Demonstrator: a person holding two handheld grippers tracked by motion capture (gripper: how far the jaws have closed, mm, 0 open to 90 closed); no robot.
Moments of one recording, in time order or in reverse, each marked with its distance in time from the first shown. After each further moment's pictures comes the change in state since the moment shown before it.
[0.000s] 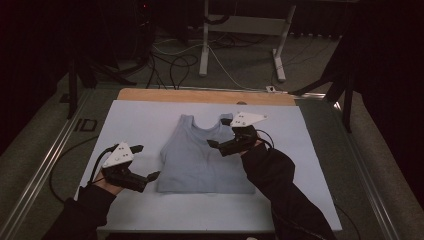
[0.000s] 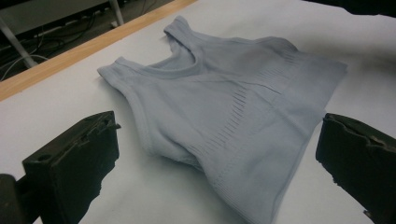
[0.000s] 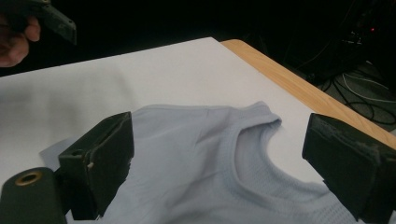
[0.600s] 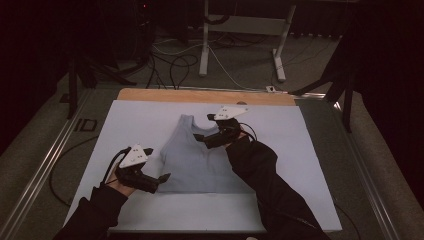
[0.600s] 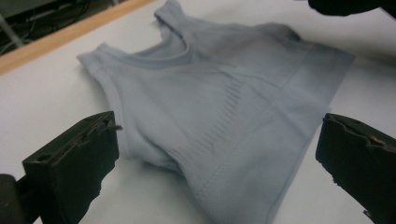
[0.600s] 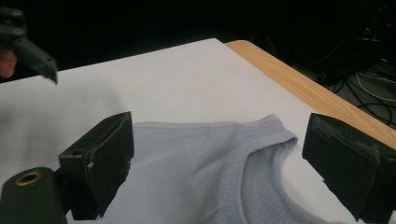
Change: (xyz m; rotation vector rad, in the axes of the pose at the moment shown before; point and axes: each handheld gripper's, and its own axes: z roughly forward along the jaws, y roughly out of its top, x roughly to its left) left arm -0.014 -0.002 0.030 0.058 -0.012 -0.030; right arm -0.010 0.005 0.054 -0.002 0.024 0.019
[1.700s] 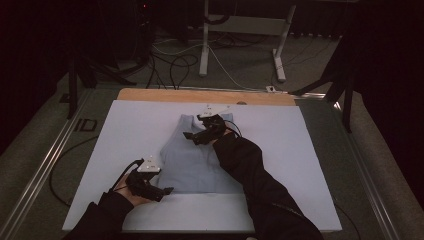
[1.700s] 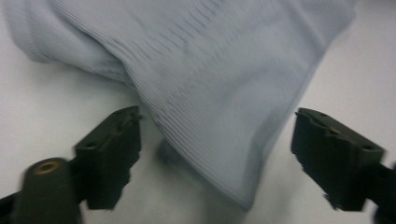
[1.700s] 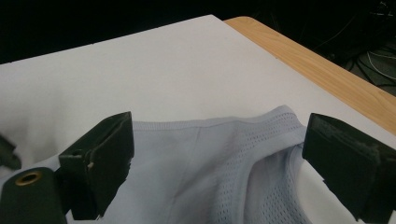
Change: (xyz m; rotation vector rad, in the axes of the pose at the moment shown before) left arm -0.003 -0.040 0.037 0.263 -0.105 -0.040; right arm -0.013 -0.011 0.057 0.070 0.012 0.024
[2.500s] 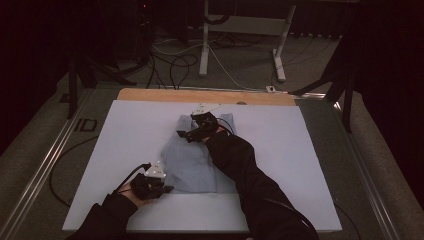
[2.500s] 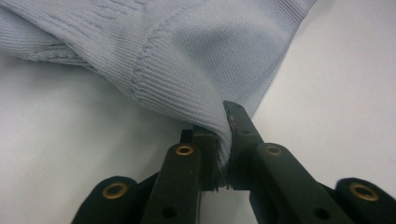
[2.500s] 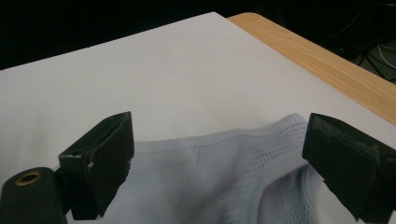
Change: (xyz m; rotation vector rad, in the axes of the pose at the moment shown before) left arm -0.012 0.005 0.008 0.066 -0.053 0.052; right arm -0.001 0.006 0.026 0.015 0.015 0.025
